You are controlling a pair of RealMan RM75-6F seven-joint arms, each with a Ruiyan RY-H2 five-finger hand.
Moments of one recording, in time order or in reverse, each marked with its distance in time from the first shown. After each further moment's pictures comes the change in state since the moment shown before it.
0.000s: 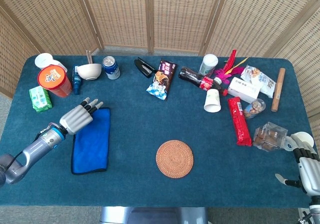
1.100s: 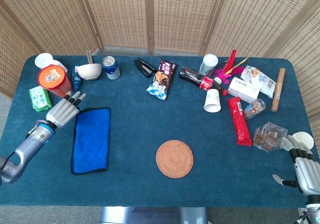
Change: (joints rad) left arm 0.049 -0.001 -0.060 0.039 -0.150 -0.076 0.075; right arm 0.012 -0.014 -0.005 -0.001 0.011 -0.021 -0.026
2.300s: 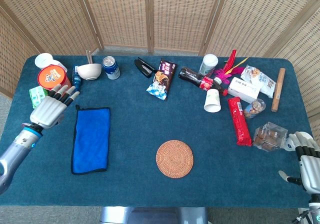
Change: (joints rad) left arm 0.105 0.190 -0.065 -0.286 -0.063 0.188 -0.123; right arm -0.014 -0.052 0.028 0.037 0.027 0.091 -0.133
